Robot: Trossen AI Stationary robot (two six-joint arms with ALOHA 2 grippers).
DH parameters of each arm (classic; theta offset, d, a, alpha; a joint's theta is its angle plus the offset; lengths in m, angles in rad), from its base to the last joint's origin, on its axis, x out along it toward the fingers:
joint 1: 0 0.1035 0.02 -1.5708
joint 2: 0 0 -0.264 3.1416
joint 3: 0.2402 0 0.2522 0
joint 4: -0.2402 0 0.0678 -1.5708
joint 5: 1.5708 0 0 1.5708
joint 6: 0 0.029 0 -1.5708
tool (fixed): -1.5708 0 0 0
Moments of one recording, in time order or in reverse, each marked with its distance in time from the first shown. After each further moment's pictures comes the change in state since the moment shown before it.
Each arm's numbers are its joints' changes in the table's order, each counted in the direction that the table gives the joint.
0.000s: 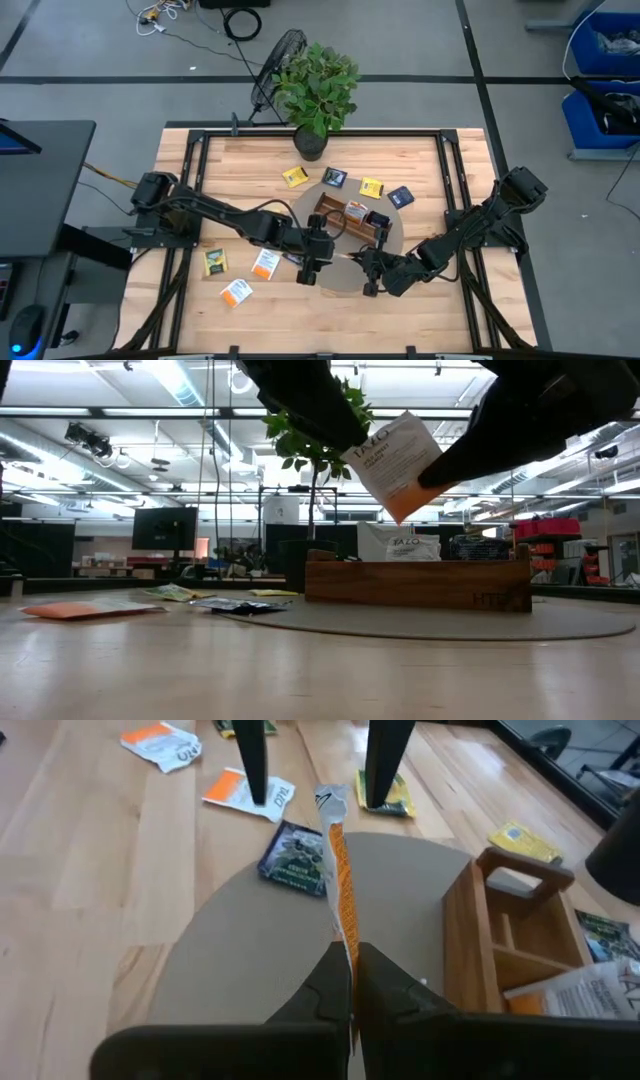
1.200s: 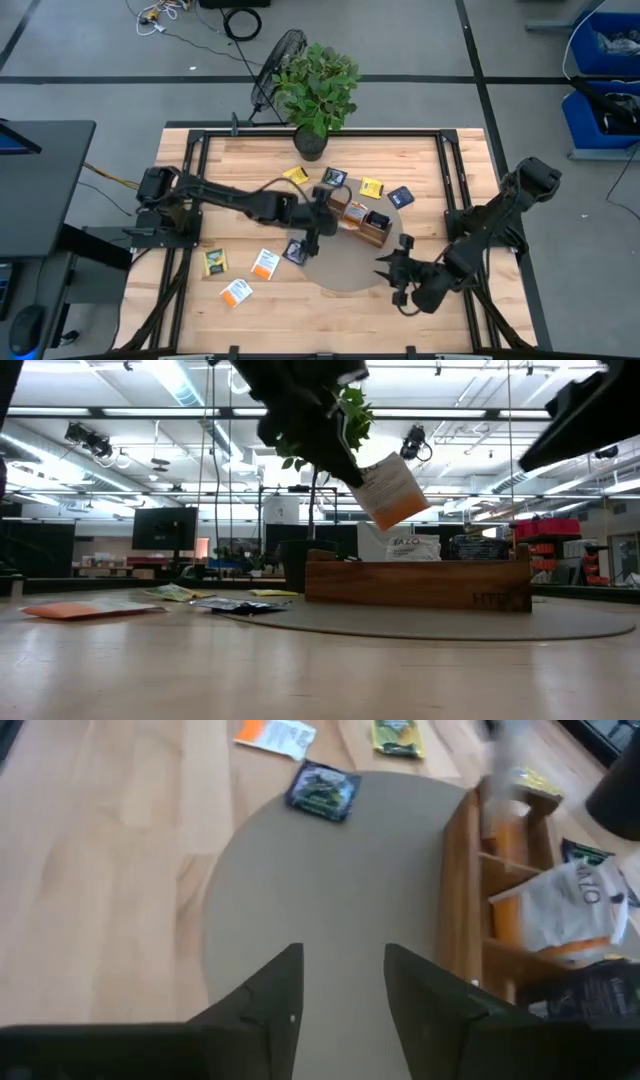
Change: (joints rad) left arm 0.146 0.012 0.023 -0.052 0.115 0.346; right arm 0.199 -0.171 0.000 -0.422 -0.035 0.294
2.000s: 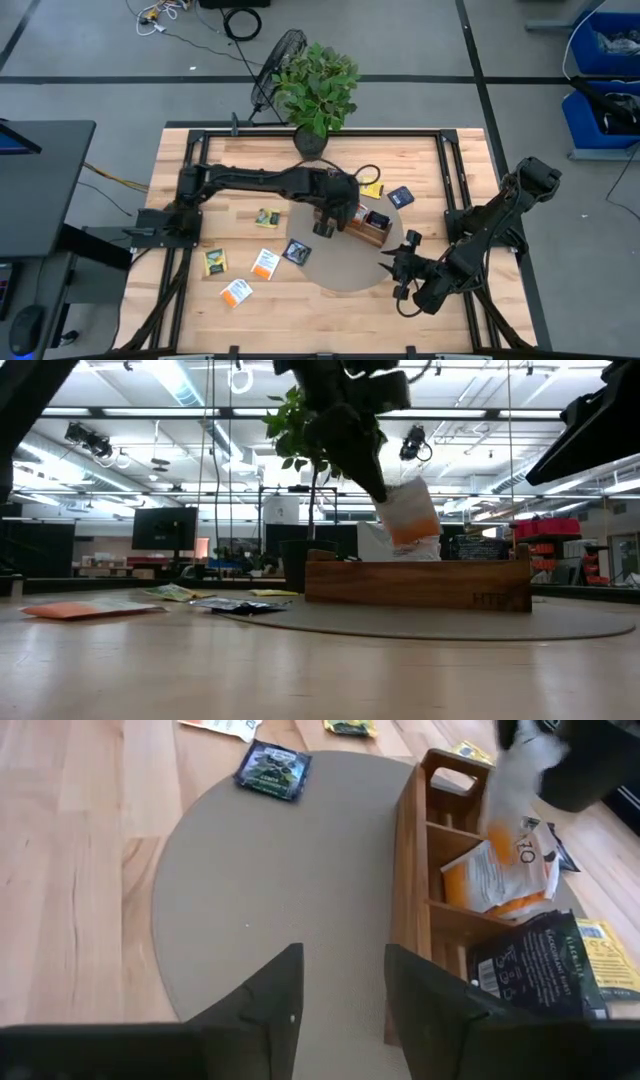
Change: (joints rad) left arm 0.148 0.274 0.474 -0.405 -0.195 0.126; right arm 0.026 0.002 0.000 -0.155 -0.075 0.158
